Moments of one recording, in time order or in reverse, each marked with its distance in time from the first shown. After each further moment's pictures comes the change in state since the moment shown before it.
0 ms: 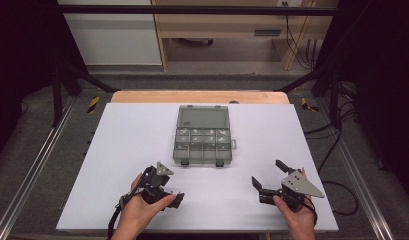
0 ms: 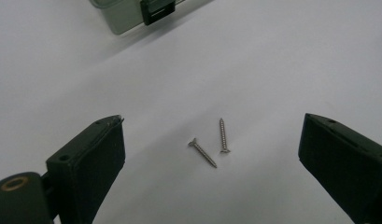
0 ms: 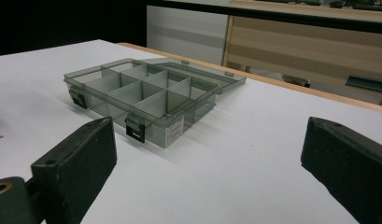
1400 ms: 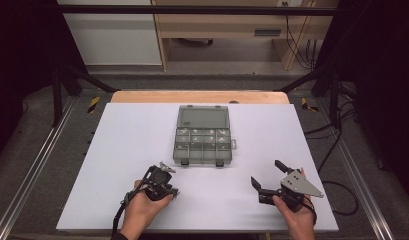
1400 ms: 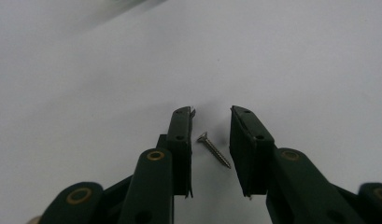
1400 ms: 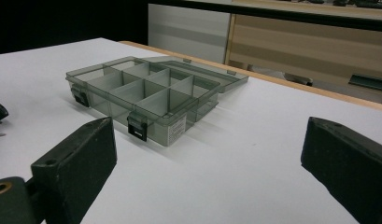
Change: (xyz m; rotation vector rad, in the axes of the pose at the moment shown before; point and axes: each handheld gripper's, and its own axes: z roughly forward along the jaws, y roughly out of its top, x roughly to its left) left arm 0.012 -0.003 0.028 0.054 -0.088 0.066; right arm 0.001 0.000 0.001 0.007 0.008 -0.001
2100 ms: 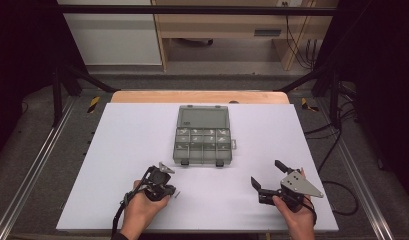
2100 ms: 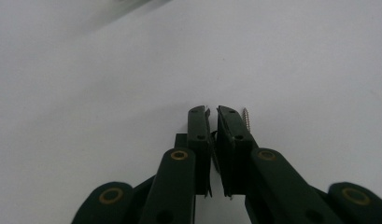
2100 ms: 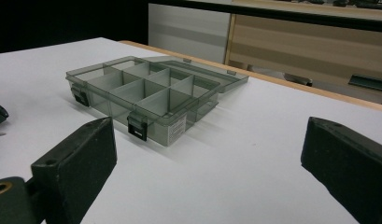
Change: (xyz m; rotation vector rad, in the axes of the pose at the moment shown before) left arm 0.000 -0.004 0.001 -0.018 0.018 0.001; right arm 0.000 0.000 0.000 0.000 0.000 -0.003
